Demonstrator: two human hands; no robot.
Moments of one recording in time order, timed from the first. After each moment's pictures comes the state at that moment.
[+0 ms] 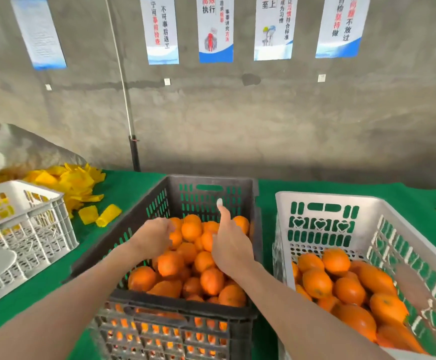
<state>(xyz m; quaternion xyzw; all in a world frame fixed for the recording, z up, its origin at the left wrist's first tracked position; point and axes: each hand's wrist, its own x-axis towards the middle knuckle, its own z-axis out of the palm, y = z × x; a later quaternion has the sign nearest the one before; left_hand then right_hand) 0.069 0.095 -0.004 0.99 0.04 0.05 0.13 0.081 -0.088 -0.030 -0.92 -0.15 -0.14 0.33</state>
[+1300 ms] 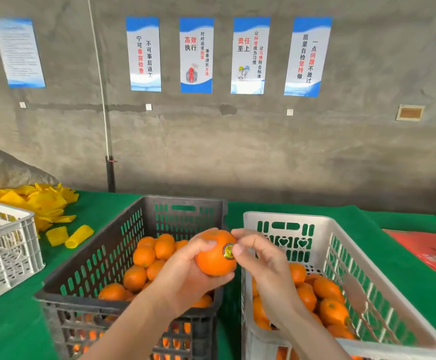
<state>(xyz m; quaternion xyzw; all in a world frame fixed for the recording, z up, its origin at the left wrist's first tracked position) -0.039 -0.054 0.042 0.46 -0.01 -0.14 0.88 -0.048 -0.200 0.041 -0.64 -0.20 -0.09 0.73</state>
